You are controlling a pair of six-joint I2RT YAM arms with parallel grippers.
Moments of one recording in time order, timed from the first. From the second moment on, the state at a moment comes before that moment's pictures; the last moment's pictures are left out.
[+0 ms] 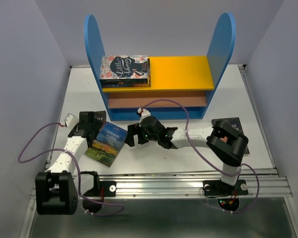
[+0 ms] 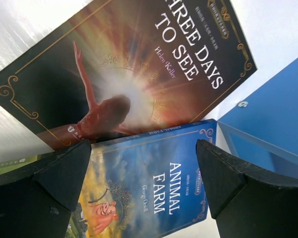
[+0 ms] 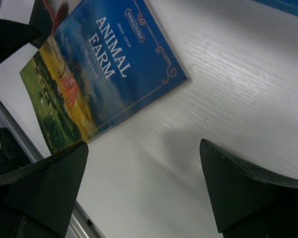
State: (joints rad) left arm -0.04 1.06 0.57 -0.44 -0.35 -1.09; right arm 1.03 1.80 1.01 0.24 0.03 0.64
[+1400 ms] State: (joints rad) left arm -0.02 1.16 0.52 -0.30 -0.30 -1.02; right arm 1.02 2.04 1.22 0.51 -0.24 0.79
